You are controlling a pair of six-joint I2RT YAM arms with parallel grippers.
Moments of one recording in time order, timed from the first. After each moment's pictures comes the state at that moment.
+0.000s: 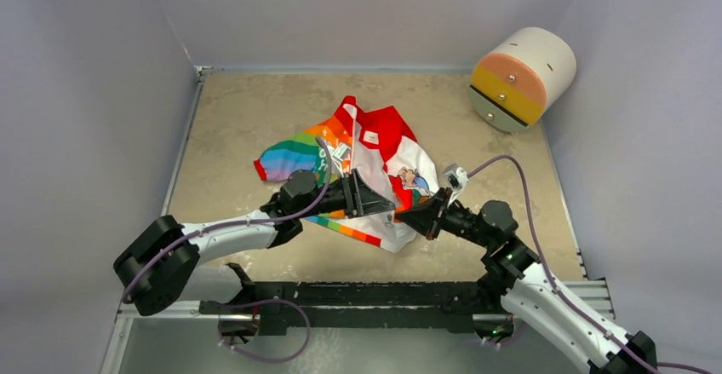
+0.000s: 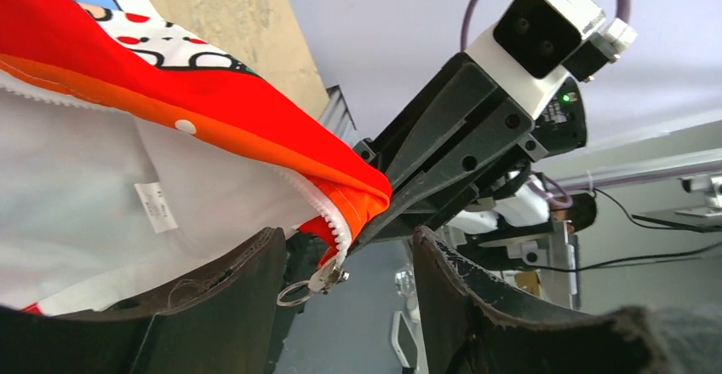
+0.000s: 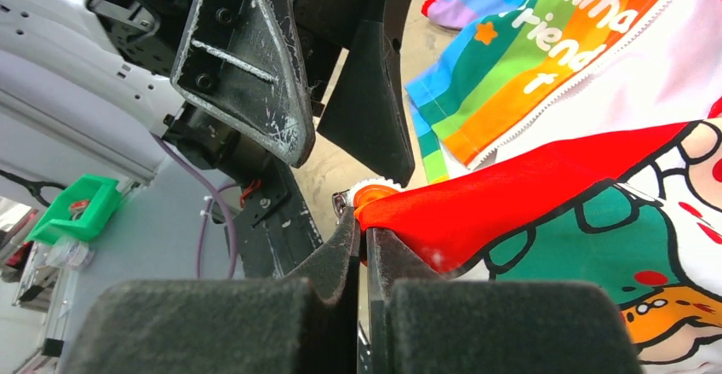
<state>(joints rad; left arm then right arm) -0.82 1.28 0.52 0.68 0.46 -1.13 0.62 0.50 0.26 0.20 -0.46 0.56</state>
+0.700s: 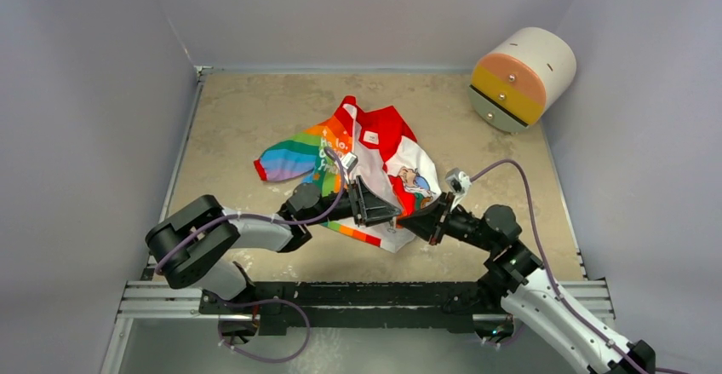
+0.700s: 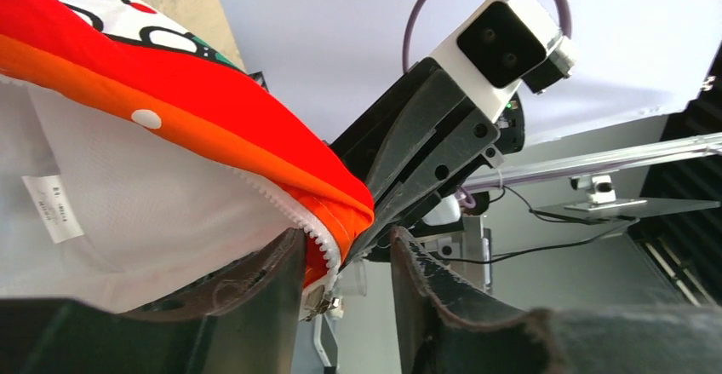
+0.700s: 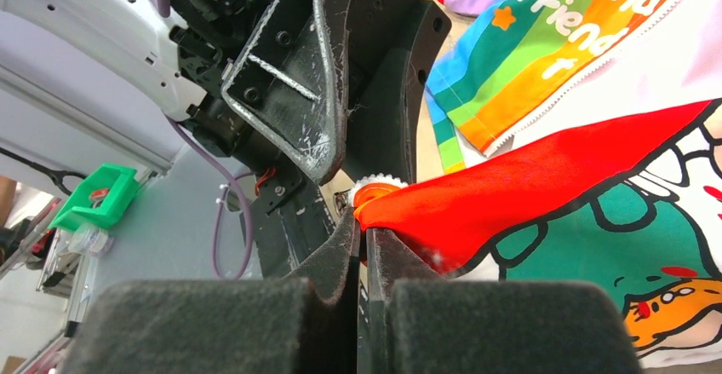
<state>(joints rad) -0.88 1.50 0.44 1.15 0.47 -1.42 0.62 0.43 0.24 0.15 -0.50 0.58</state>
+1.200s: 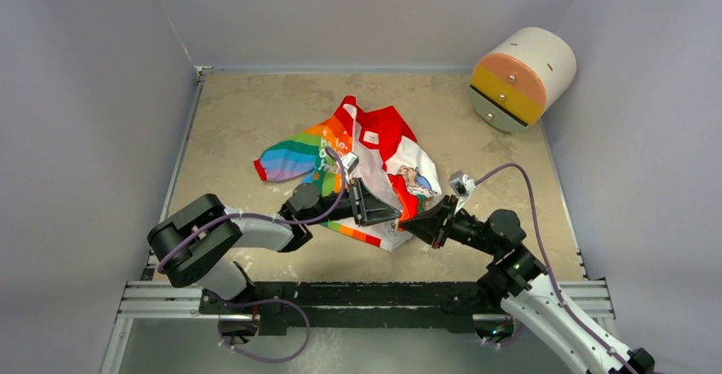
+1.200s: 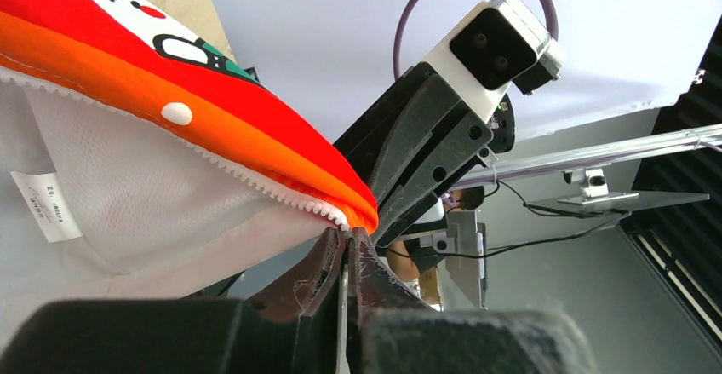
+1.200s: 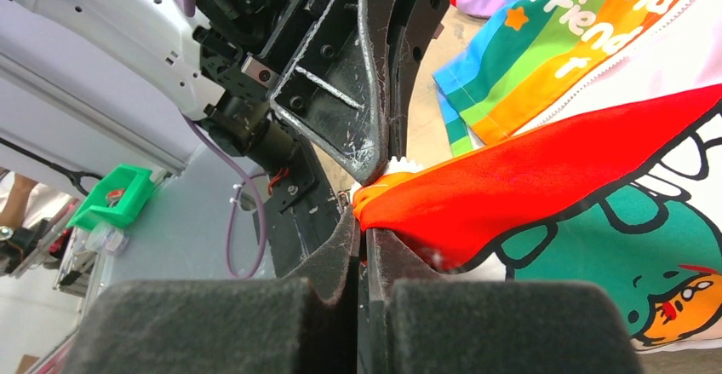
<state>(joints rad) -0.88 1.51 0.44 1.19 0.48 -1.43 0.62 0.34 0.22 0.11 -0.51 0.61</state>
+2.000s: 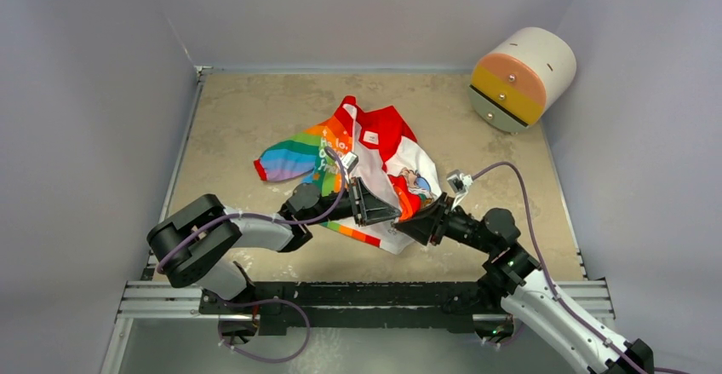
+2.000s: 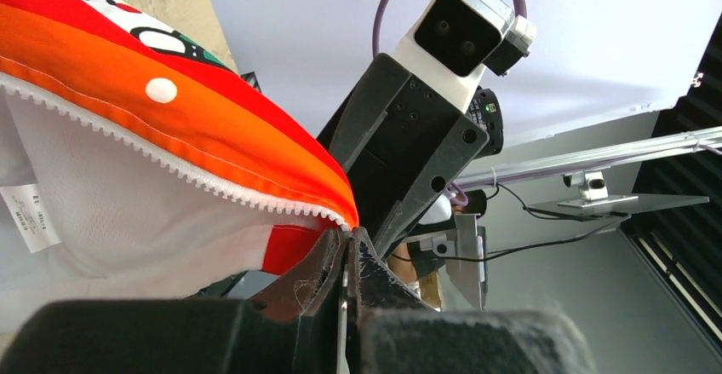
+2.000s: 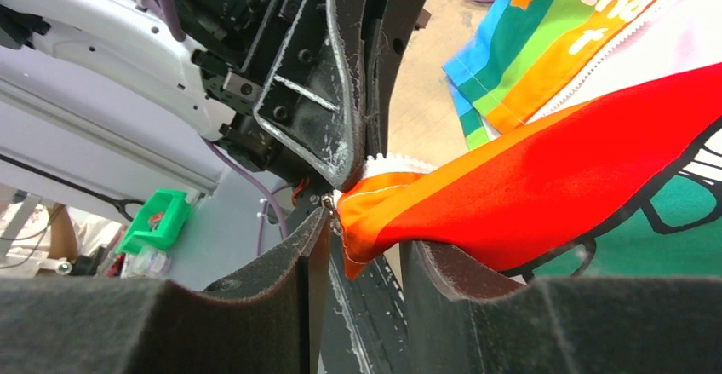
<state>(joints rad) -0.88 1.51 0.44 1.19 0.48 -1.43 0.62 0.41 0.19 0.20 -0.49 0.75</state>
